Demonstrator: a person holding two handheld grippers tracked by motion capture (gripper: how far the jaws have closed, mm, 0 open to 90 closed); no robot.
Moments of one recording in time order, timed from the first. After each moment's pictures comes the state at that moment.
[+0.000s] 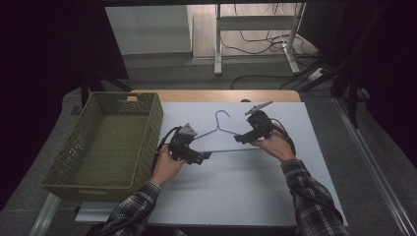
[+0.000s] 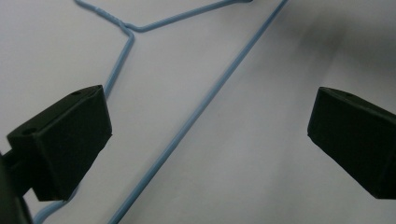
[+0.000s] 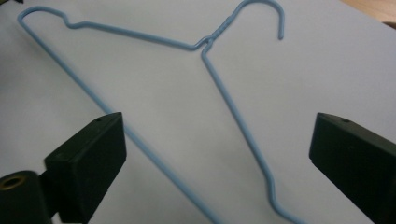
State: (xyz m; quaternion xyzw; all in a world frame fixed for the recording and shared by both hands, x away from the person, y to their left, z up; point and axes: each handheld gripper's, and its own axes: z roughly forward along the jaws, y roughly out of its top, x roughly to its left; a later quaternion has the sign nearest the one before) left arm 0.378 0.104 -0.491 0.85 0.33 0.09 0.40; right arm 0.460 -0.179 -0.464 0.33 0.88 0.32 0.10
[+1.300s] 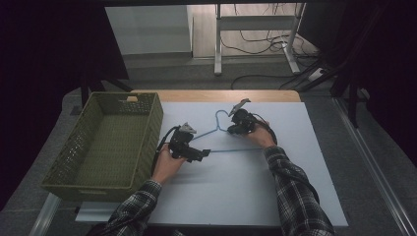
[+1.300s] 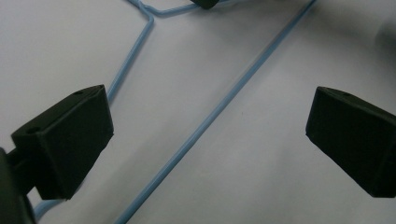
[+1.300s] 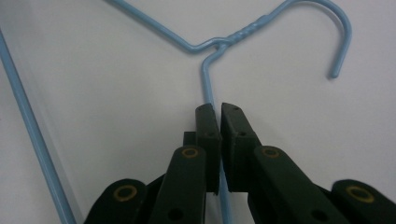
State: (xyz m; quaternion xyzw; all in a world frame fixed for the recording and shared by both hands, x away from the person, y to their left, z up) left arm 0.391 0.106 -0.503 0.84 0.37 0.08 0.39; right arm 0.517 -0.140 -0.509 0.20 0.94 0.27 0.09
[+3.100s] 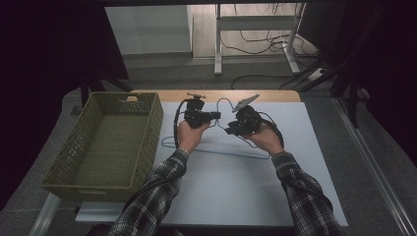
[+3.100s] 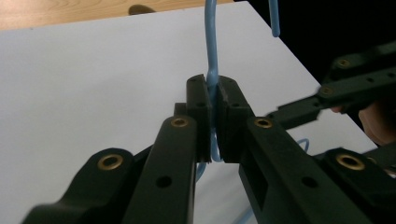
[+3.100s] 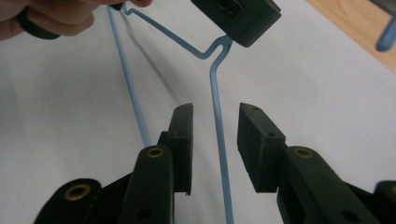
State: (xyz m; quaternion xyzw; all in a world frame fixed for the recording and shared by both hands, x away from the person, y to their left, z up) left arm 0.476 0.073 -0.464 0.75 0.45 -0.02 0.48; right arm 0.465 -0.144 -0.446 0.22 0.91 0.34 0.08
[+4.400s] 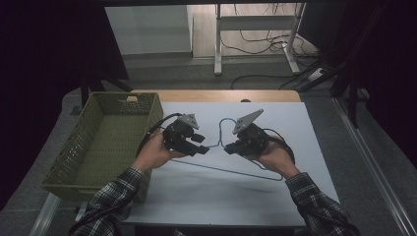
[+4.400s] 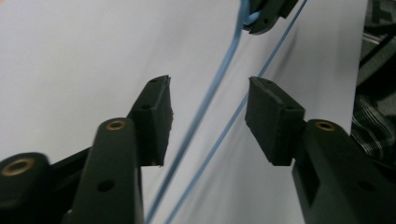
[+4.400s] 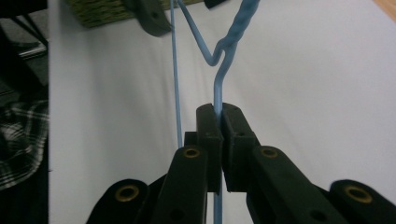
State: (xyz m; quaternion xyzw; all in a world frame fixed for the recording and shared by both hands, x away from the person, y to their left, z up) left arm 0.362 0.104 -0.403 0.92 0.20 0.00 0.34; right arm 0.367 -0.142 -0.402 0.12 0.93 0.34 0.04
